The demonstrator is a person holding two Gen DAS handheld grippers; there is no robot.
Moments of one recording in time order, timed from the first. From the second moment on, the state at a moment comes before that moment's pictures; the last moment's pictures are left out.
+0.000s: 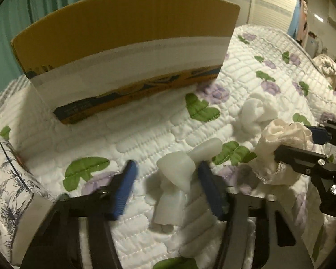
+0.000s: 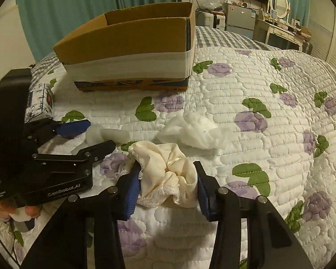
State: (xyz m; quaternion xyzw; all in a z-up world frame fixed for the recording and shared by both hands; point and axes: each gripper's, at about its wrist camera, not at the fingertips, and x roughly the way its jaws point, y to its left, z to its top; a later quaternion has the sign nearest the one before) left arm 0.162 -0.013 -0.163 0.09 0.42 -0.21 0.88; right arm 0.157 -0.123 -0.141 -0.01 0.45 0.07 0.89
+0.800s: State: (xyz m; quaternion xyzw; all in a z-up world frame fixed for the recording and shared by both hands) left arm 0.075 -0.011 -0.051 0.11 0.35 -0.16 0.92; right arm 0.087 -0.126 -0.064 0.02 0.34 0.10 0.93
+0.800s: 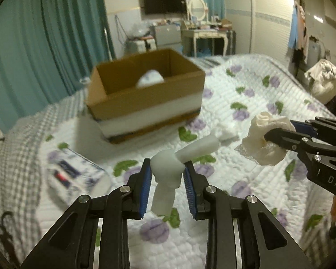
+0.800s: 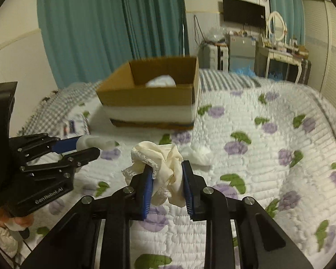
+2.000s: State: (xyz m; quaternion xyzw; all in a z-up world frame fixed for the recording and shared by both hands) left arm 0.301 0.005 -0.041 0.10 0.27 -0.02 0.96; right arm 0.351 -0.106 0.001 0.01 0.28 0.13 0.95
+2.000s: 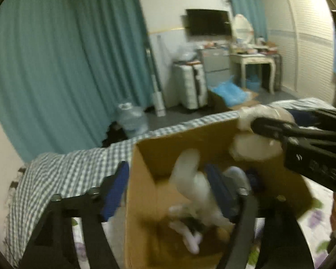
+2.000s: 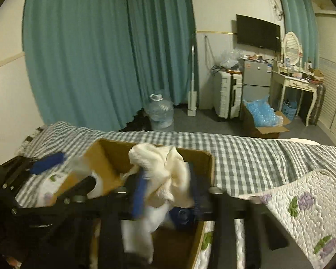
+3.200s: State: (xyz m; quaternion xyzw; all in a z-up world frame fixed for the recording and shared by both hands) left arm 0.079 0.095 0.087 0.03 0.21 0.03 0.98; right arm 0.104 -0.078 0.138 -0.05 0.18 0.17 0.97
